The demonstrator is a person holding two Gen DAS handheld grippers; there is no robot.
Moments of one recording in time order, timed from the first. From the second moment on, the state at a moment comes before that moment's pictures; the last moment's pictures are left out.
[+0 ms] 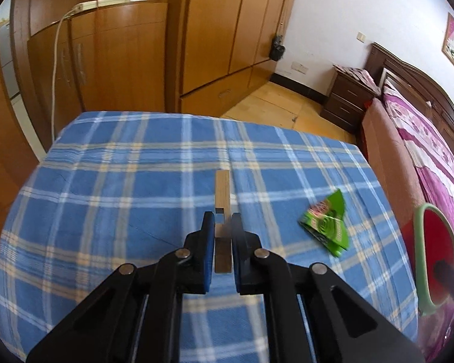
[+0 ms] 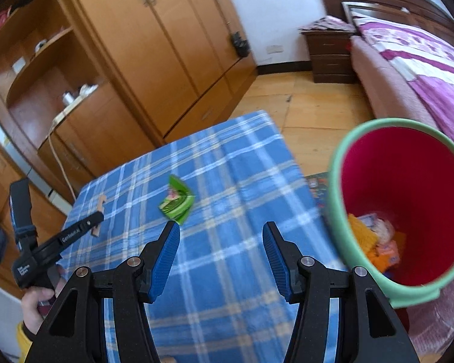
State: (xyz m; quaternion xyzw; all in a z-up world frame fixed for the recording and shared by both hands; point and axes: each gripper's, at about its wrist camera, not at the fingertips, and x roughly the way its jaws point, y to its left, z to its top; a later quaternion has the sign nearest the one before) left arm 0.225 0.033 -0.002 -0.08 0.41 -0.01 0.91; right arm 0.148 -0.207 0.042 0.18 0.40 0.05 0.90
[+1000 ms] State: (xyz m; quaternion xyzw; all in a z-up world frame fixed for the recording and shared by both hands) left arm 0.239 0.070 -0.035 -0.13 0.42 0.01 0.90; right arm 0.259 -0.103 -0.025 0.02 0.44 0.09 0.89
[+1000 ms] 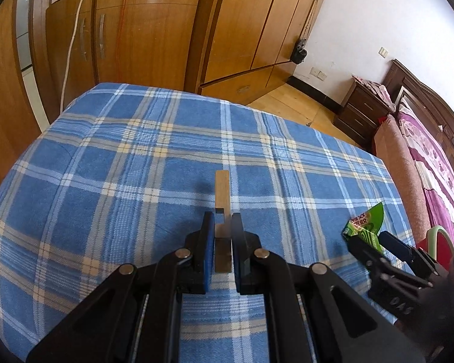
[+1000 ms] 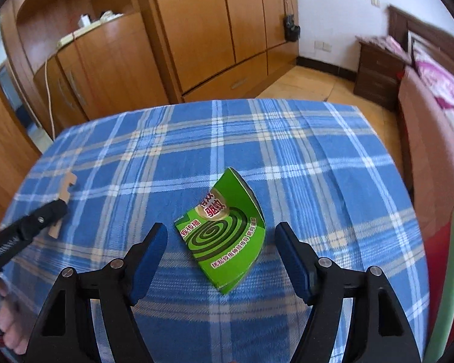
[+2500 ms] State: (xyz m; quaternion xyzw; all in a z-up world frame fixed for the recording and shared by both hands) left arm 0.146 -0.042 0.037 -0.10 0.39 -0.13 0.91; right arm 0.097 -0.227 0.049 0.18 0.35 0.02 0.92
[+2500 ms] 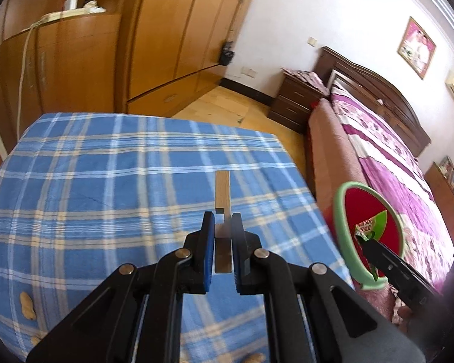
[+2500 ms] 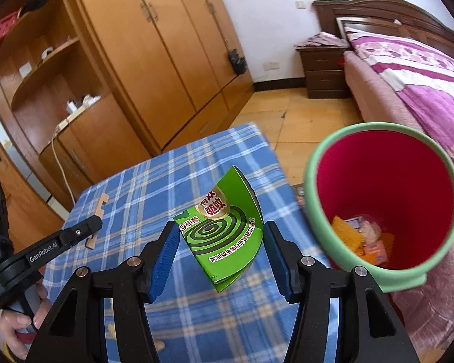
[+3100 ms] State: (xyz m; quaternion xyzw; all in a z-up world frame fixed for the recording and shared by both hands) left arm 0.137 -0.139 0.052 -0.04 0.39 -0.21 0.90; right arm 0.052 -0.305 0.055 0.20 0.32 -0.07 0.92
